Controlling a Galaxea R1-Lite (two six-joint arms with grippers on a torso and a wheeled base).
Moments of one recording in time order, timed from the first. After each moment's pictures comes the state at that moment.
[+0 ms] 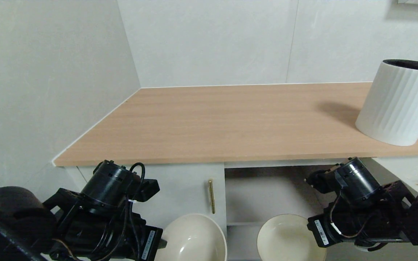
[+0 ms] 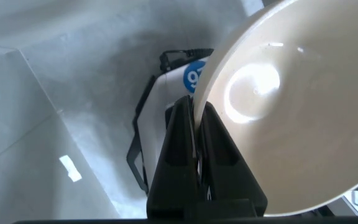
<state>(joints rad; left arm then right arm) -0.50 1.63 -0.69 0.10 -0.17 -0.28 0.58 1.70 -0.72 -0.02 -0.09 0.25</state>
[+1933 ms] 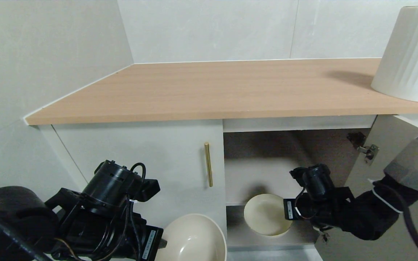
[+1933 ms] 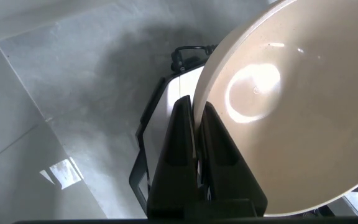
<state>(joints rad) -0.50 1.64 -0.69 0.10 -0.17 -0.28 0.48 2.12 -0.75 -0.59 -0.13 0.37</state>
